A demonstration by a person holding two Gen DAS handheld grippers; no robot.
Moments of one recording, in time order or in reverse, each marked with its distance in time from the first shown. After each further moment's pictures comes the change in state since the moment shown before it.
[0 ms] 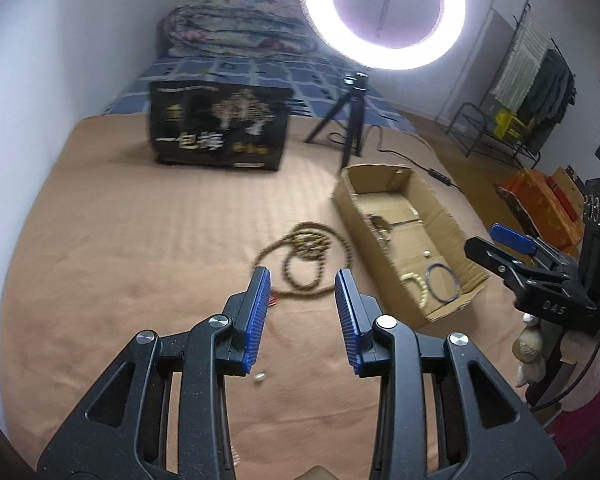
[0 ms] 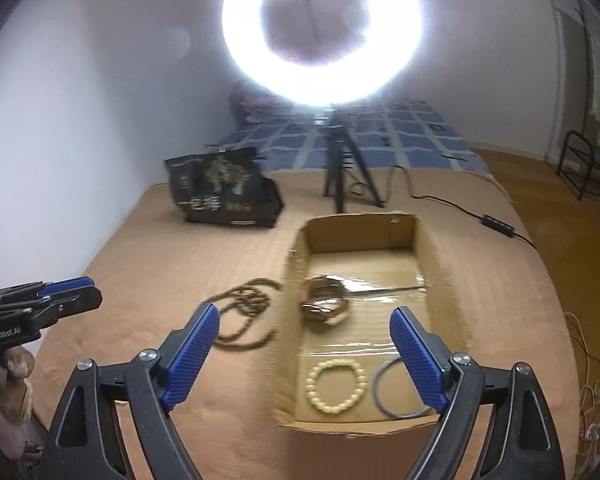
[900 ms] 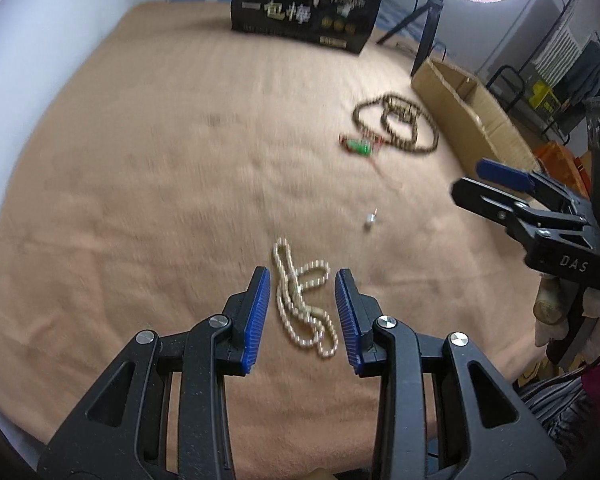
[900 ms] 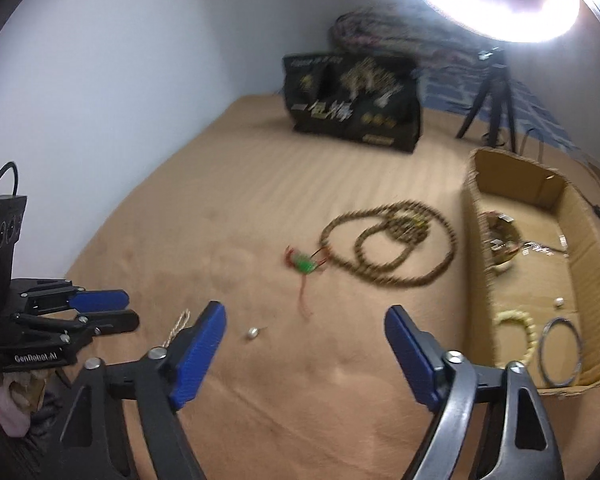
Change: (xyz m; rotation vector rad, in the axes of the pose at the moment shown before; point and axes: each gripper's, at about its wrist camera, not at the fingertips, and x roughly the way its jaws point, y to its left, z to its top) left arm 0.013 0.086 -0.126 -0.094 0.243 0.063; right arm 0.072 0.123 -0.071 -0.196 0.213 0.192
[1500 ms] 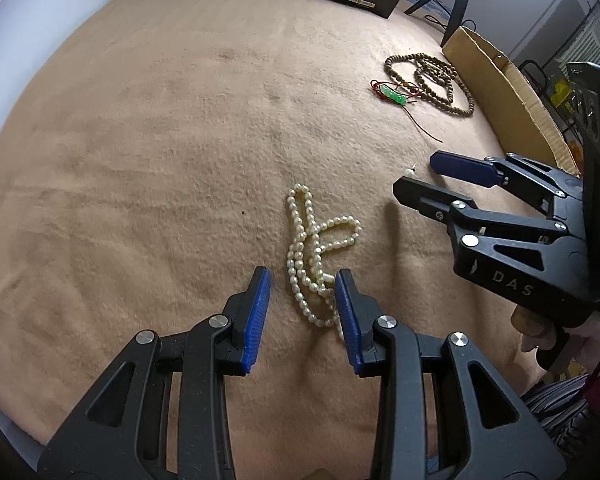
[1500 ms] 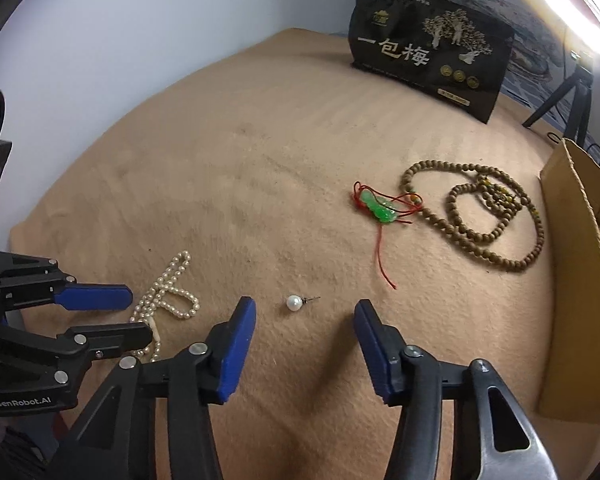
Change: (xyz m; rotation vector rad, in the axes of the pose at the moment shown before) left arm 0.035 0.008 -0.024 -0.061 0.063 0.041; right arm 0.075 0.039 -0.020 -0.173 0.130 -0.018
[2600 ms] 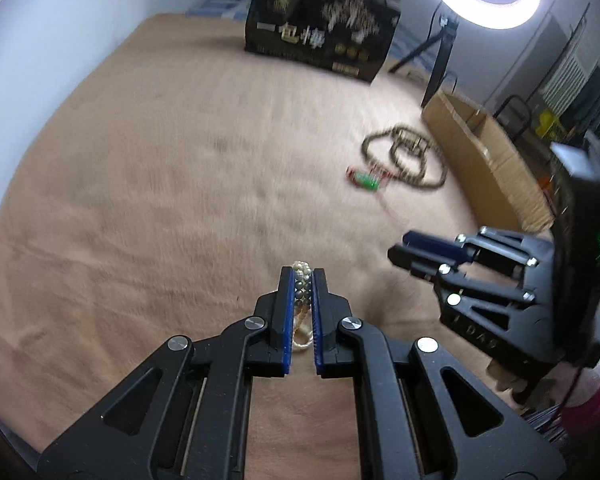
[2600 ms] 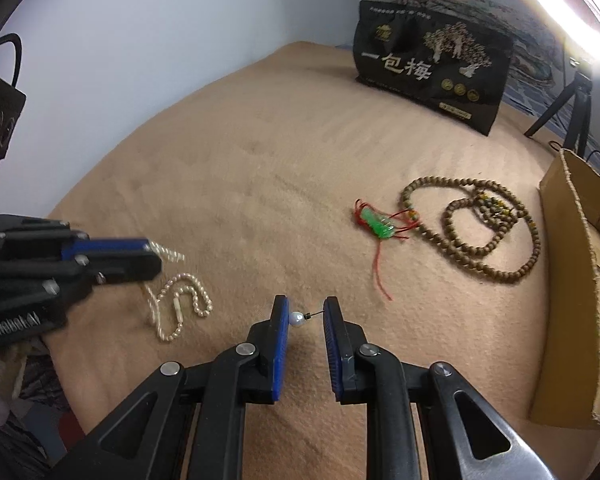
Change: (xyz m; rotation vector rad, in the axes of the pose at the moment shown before) left arm -0.040 -0.009 0.036 -0.006 -0.179 -0.045; right arm -0.022 -0.006 0.004 0.022 -0.044 0.044
